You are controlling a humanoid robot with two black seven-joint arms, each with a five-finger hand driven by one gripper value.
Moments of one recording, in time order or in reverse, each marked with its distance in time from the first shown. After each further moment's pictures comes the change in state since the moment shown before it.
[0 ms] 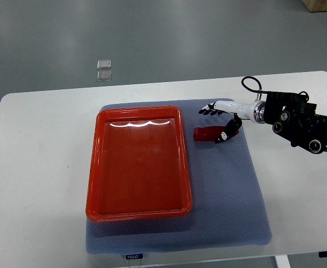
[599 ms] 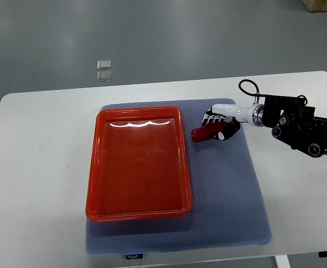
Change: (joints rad) left arm 0.000 0.000 0.000 0.000 0.000 0.000 0.000; right arm 0.001 -0.001 -0.030 0.010 -0.018 -0.013 0.033
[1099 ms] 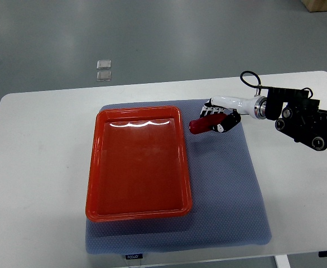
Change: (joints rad) left arm 0.000 0.000 0.000 0.000 0.000 0.000 0.000; right arm 0.045 -0.021 0.016 0.002 0.007 0.002 0.078
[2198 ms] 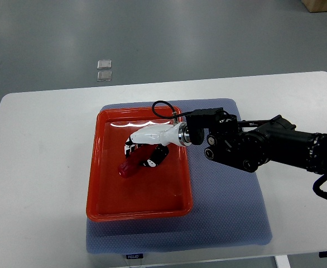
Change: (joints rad) left arm 0.000 0.000 0.000 0.000 0.000 0.000 0.000; right arm 0.115 0.351 -0.300 -0.010 -0.023 -0.121 0.091
